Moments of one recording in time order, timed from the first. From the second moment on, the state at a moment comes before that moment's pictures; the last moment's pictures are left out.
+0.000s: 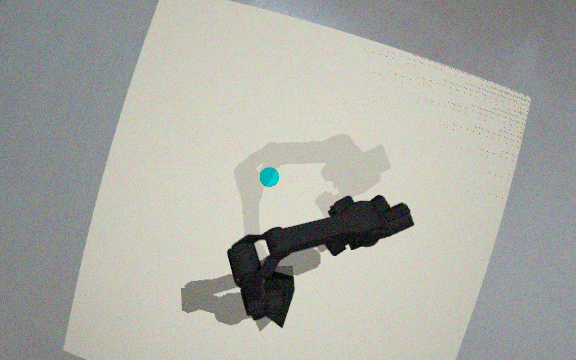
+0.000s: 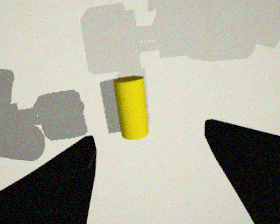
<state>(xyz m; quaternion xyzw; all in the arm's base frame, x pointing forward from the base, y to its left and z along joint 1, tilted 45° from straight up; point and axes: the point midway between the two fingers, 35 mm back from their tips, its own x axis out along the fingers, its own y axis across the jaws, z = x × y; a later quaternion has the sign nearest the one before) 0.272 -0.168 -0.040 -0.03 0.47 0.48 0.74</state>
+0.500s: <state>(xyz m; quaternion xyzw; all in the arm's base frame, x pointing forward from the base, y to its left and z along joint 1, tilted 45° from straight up) 0.279 -0.094 -0.109 -0.03 0.47 0.49 0.74</state>
